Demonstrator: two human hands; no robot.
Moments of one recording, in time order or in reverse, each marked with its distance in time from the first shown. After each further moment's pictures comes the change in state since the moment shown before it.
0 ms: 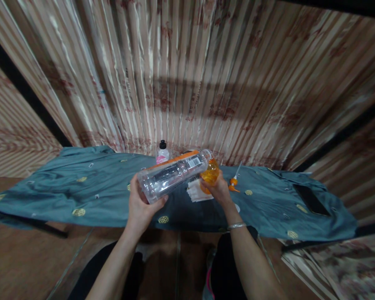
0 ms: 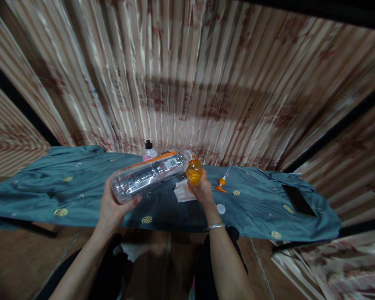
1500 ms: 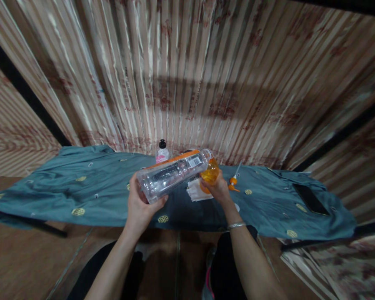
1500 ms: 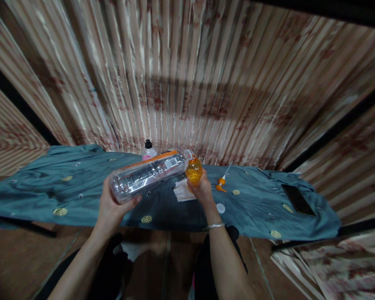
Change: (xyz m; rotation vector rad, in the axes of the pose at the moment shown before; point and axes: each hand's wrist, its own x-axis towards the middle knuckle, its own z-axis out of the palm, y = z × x) left_hand -0.001 0.003 0.000 -0.002 -0.001 0.022; right_hand 0.000 -0.003 -0.001 -0.023 0.005 -0.010
